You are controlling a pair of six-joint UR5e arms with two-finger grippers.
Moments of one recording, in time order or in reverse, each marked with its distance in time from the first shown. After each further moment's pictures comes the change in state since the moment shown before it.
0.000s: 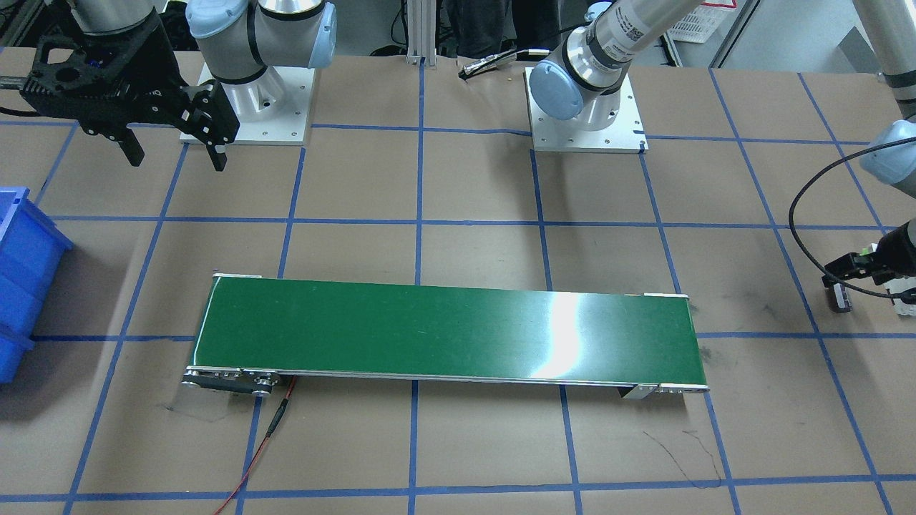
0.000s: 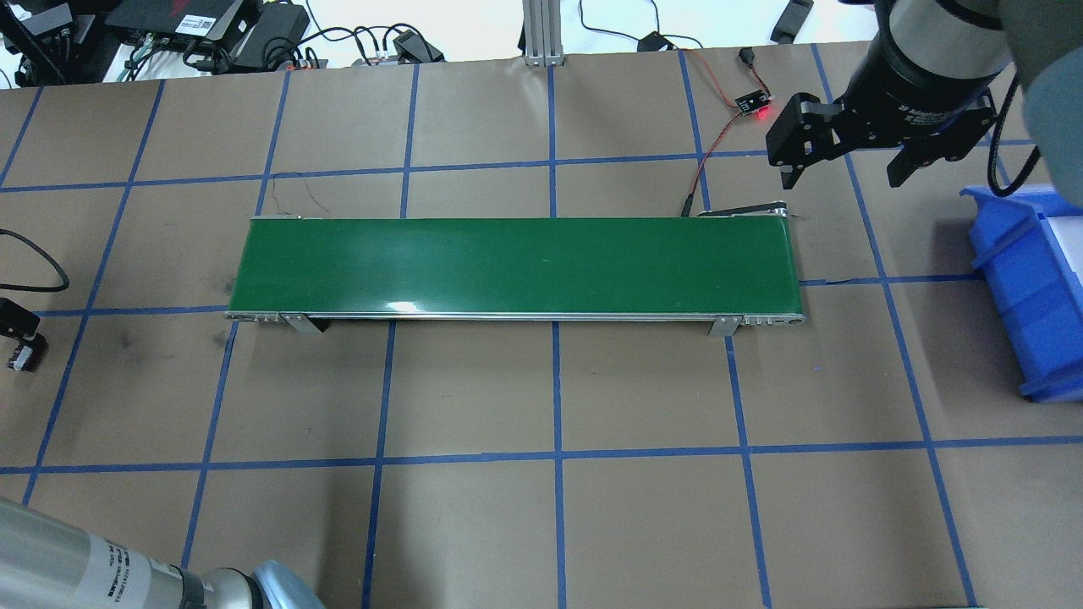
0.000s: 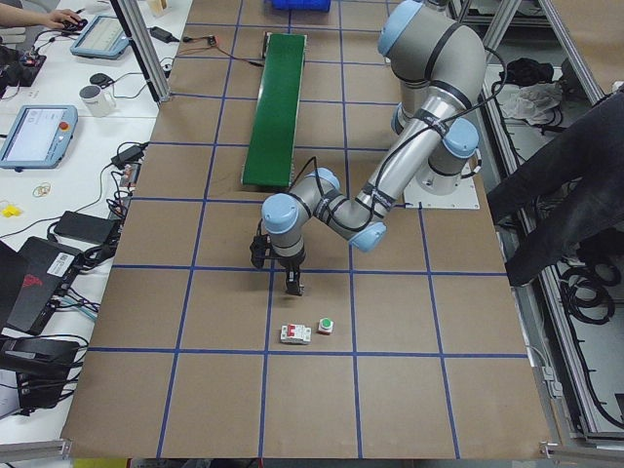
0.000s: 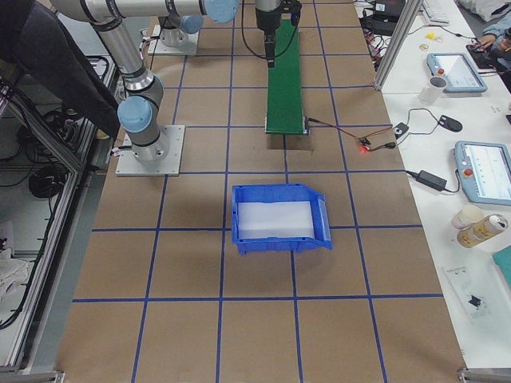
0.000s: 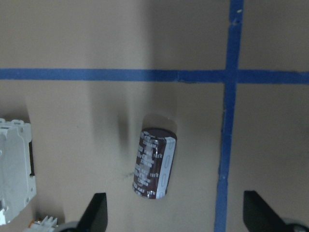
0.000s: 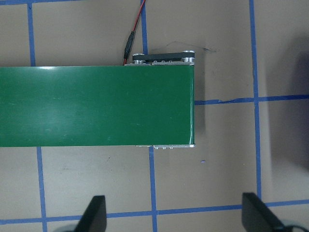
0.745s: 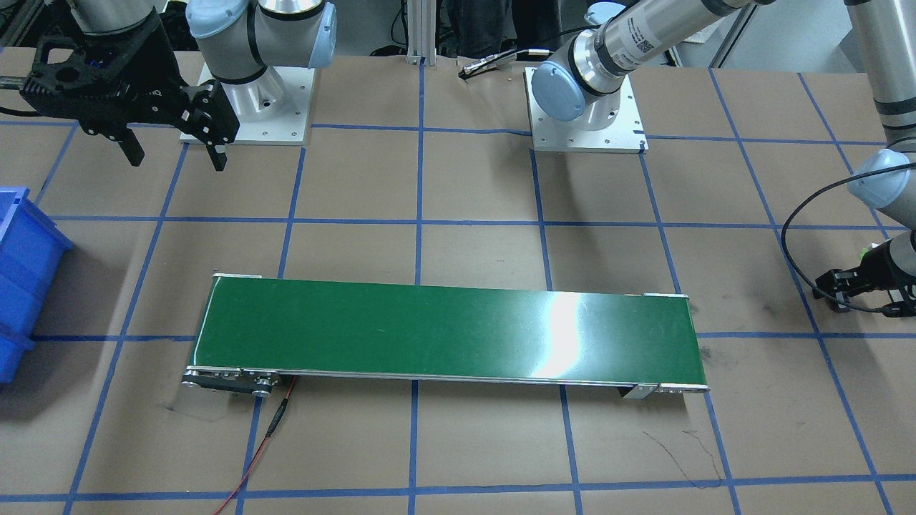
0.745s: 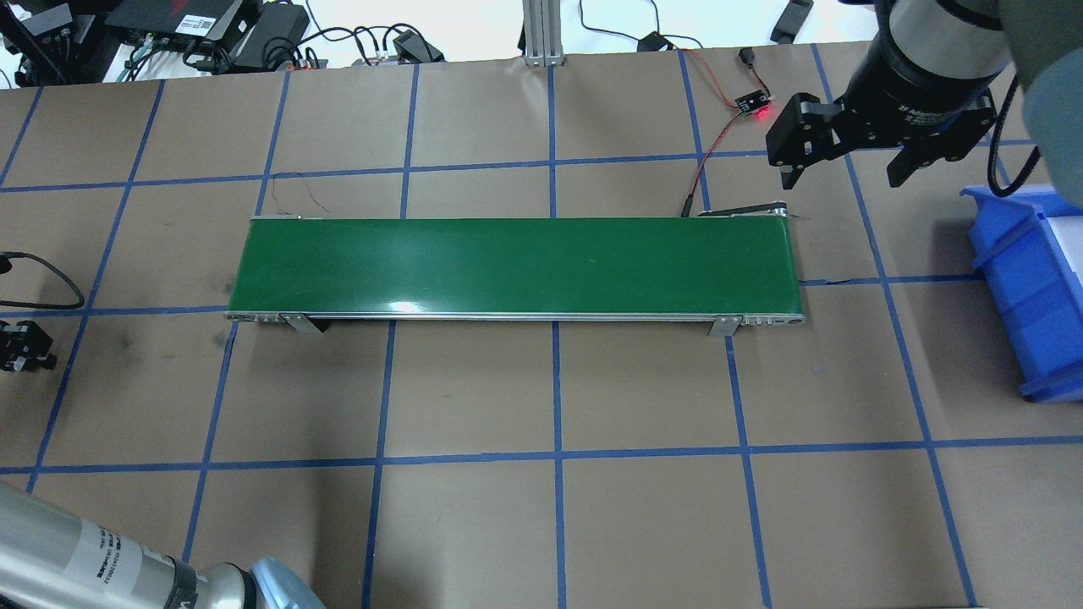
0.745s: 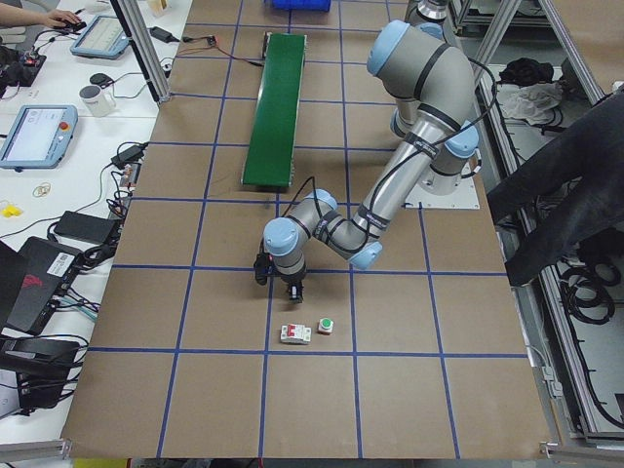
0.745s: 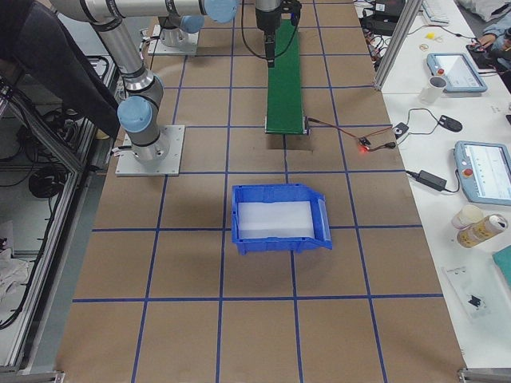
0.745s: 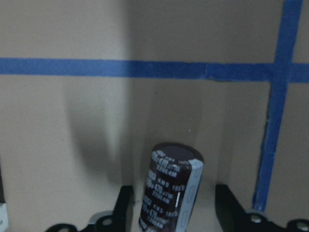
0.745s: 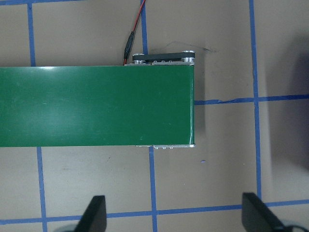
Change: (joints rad) left arm 0.023 -0.097 0.003 0.060 -0.001 0.007; right arm 0.000 0.000 0.000 0.000 0.000 0.000
